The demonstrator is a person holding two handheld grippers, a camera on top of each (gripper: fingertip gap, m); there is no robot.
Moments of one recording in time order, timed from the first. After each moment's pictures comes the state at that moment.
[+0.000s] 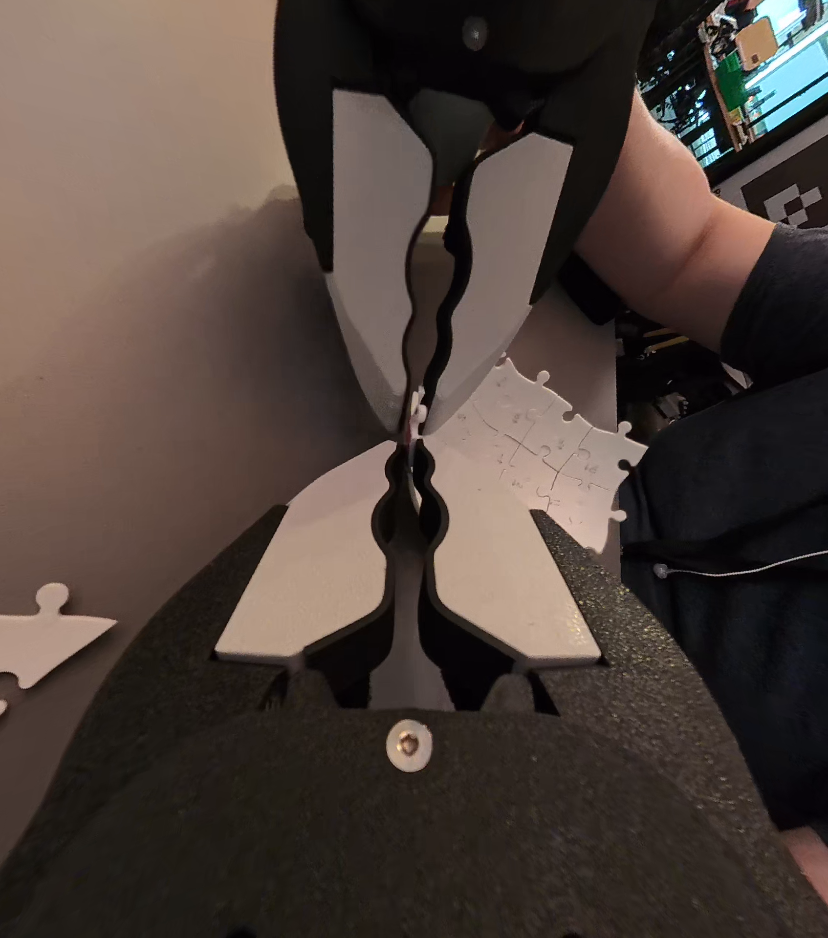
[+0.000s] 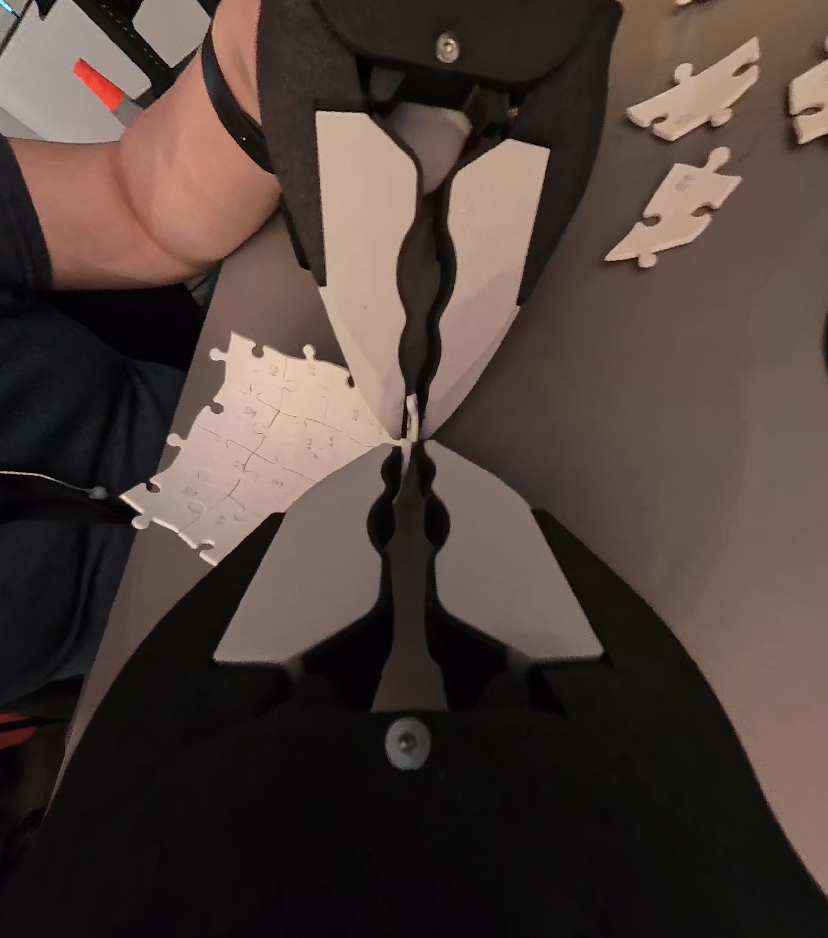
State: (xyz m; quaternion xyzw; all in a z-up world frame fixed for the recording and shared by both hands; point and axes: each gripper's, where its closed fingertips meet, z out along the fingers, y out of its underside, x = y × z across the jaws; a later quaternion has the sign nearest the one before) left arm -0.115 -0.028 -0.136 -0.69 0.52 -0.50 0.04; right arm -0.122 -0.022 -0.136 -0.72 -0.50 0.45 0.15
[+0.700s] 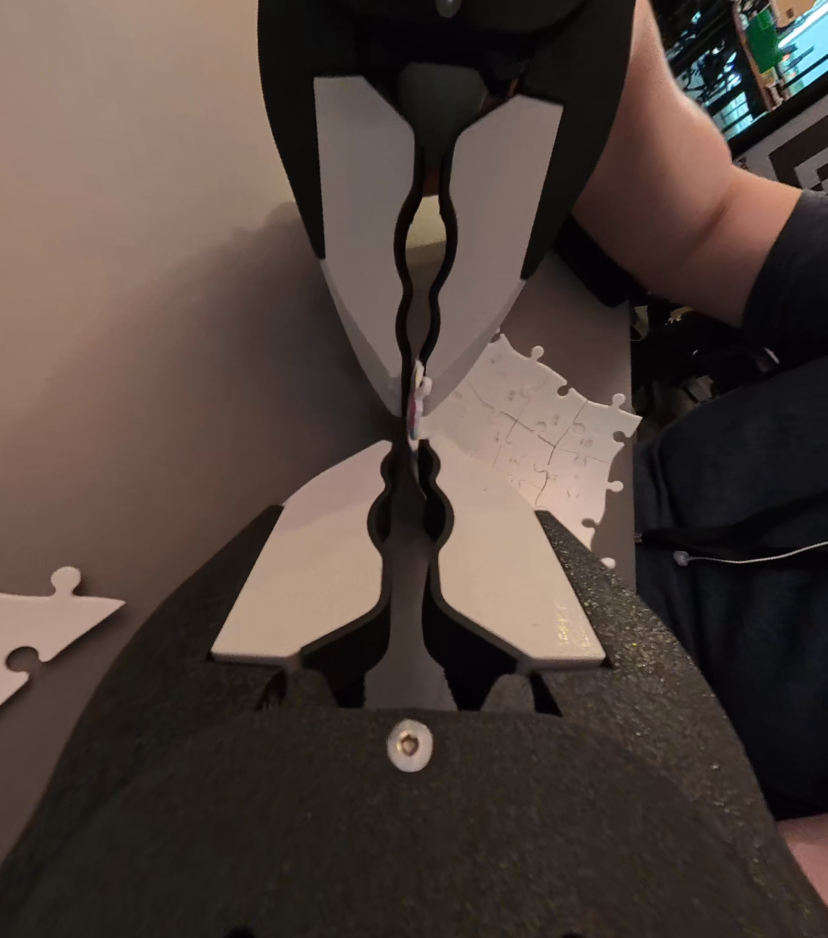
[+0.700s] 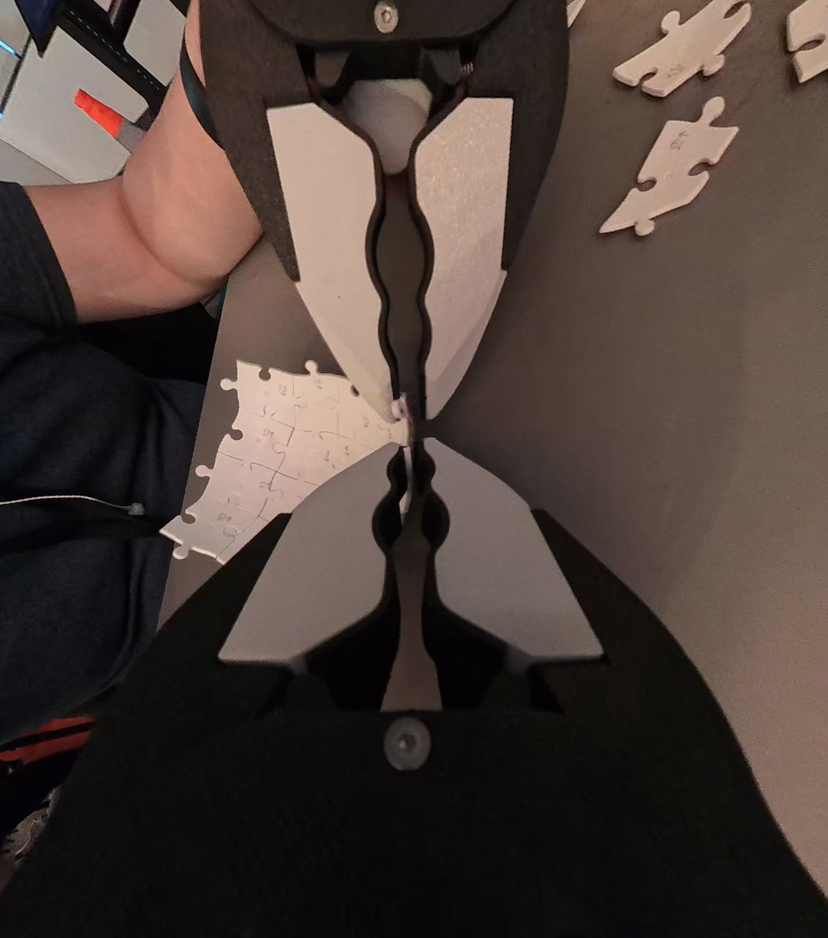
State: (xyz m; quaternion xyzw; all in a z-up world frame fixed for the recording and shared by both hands) left arm -0.120 -0.027 -0.134 -0.69 0.54 -0.48 0.06; right arm -0.119 -0.024 -0.133 -0.75 -0.47 0.46 0.12
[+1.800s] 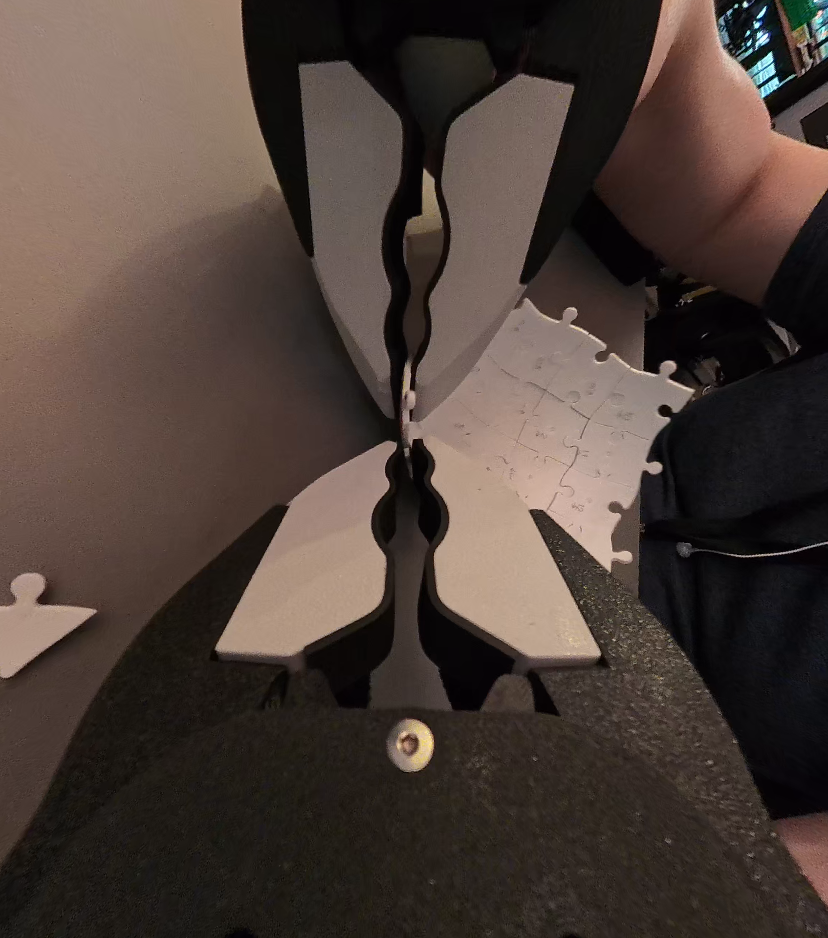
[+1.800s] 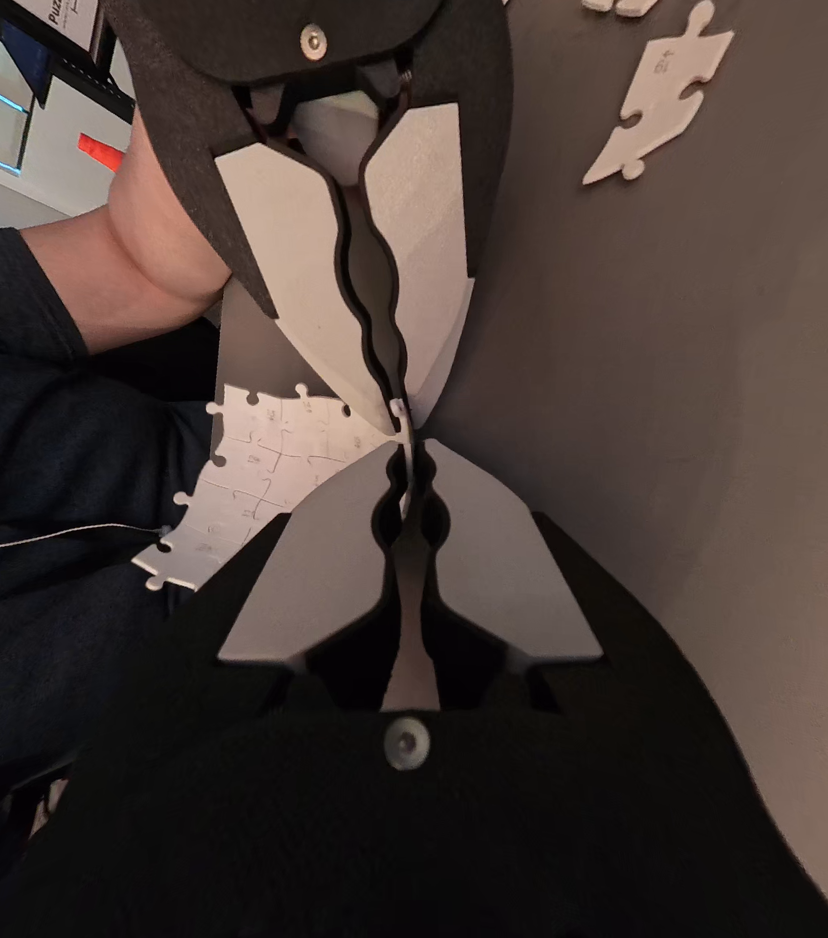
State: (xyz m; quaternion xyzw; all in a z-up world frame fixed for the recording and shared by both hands) left arm -0.121 -0.034 -0.144 -0.69 0.55 -0.46 0.03; right arm -0.122 -0.026 -0.142 -0.78 -0.42 0.46 0.08
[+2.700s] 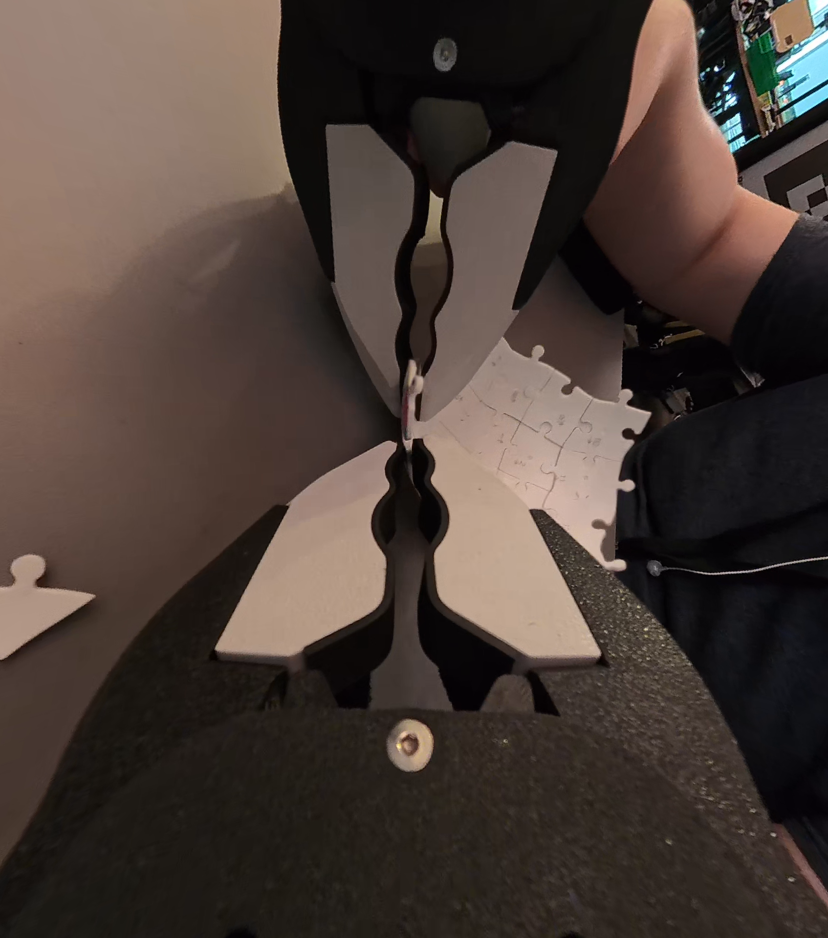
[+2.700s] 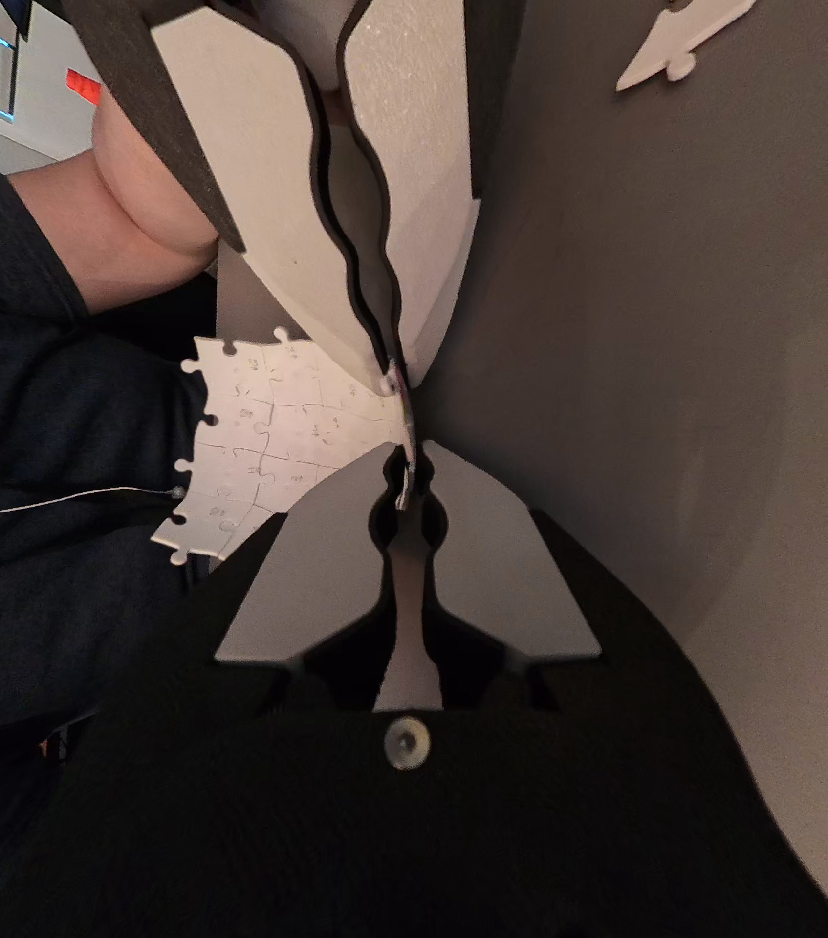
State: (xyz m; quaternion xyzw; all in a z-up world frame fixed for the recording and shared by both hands) left arm -0.120 -0.032 -0.138 -0.71 0.52 -0.48 0.03; right arm -0.114 -0.038 -0.151 -0.78 -0.44 0.45 0.03
